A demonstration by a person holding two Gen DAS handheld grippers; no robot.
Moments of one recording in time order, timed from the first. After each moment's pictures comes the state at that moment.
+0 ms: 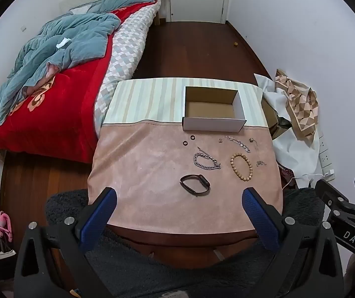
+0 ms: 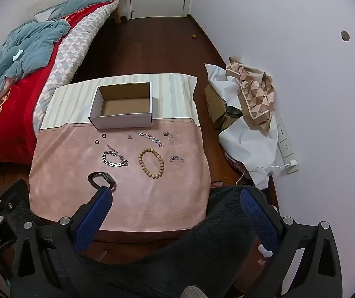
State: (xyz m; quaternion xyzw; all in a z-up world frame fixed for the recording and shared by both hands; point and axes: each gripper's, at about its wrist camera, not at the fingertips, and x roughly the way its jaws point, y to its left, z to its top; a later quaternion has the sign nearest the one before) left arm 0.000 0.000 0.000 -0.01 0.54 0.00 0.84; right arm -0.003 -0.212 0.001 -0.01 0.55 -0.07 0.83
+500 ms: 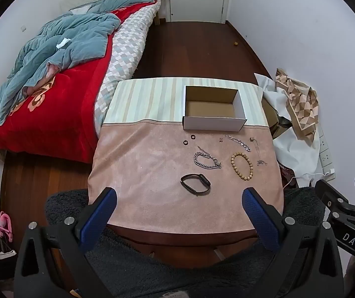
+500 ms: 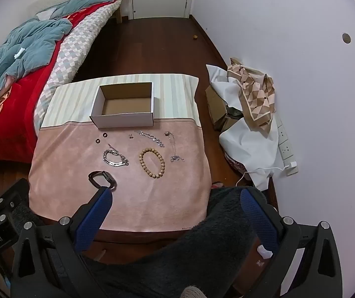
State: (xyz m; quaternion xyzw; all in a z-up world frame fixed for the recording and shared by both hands) left arm 0.000 0.000 0.000 0.00 0.54 0.00 0.84; right arm -0.007 -0.210 0.003 -0.02 0.55 -0.08 0.83
